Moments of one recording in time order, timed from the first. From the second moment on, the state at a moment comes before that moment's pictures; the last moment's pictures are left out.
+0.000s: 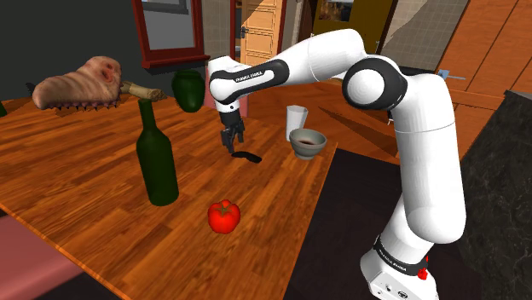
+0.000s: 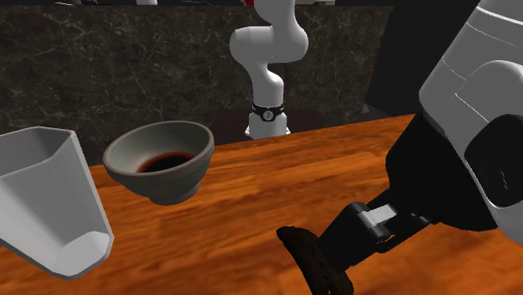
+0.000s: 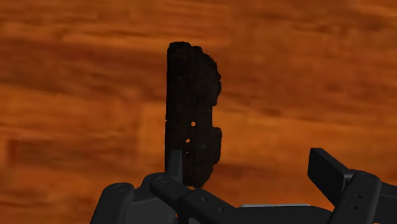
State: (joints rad) arm 0.16 0.49 0.04 -1.48 -0.09 1.77 -0.23
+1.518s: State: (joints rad) arm 0.11 0.42 0.04 -1.65 -0.05 1.93 -0.27
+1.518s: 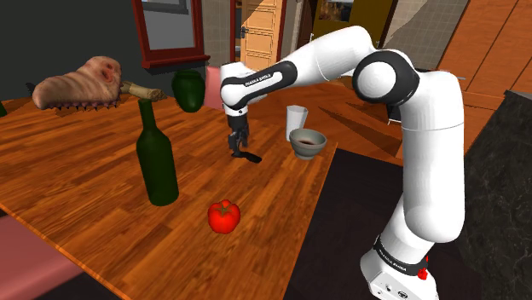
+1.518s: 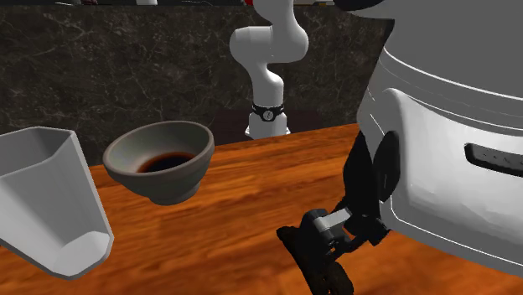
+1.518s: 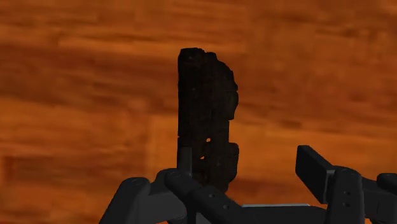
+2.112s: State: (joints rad) arm 0.05 0.35 0.04 -1.87 0.03 2.21 -0.37
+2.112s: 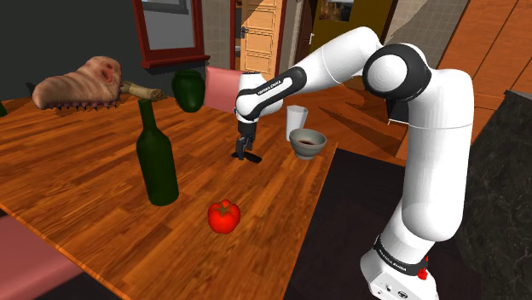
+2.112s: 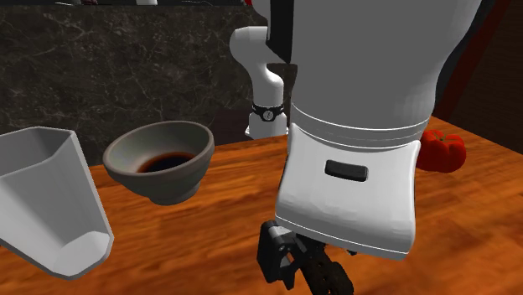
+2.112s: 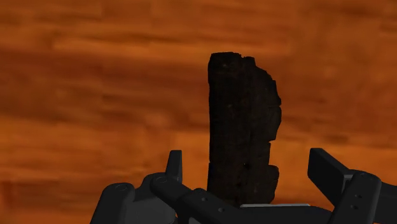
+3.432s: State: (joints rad) arm 0.04 0.35 0.04 -1.87 0.03 2.22 -0.38
